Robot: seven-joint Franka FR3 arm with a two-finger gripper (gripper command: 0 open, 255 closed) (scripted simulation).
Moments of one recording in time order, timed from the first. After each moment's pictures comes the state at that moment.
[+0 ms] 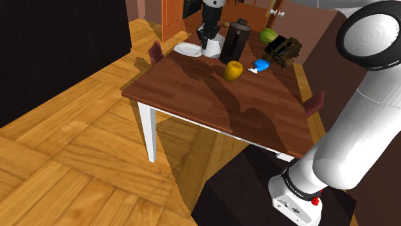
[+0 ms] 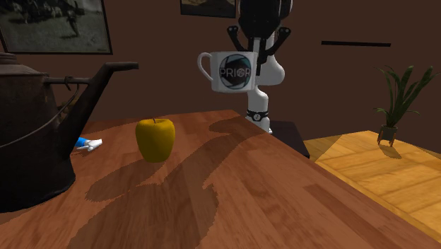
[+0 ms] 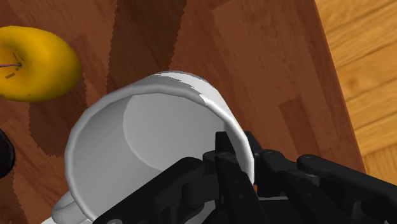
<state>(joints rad) 0.03 0.21 -0.03 -1.50 -0.04 1.76 -0.06</state>
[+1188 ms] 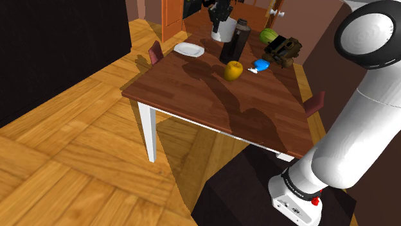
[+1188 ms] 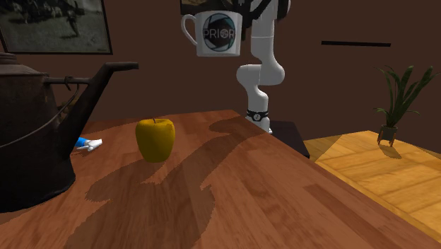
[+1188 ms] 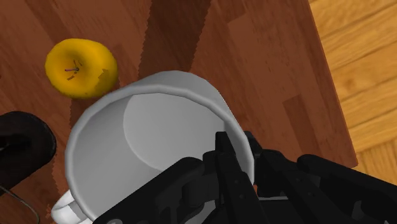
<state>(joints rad) -0.01 0.21 -0.05 -1.30 -0.03 1.56 -0.13</state>
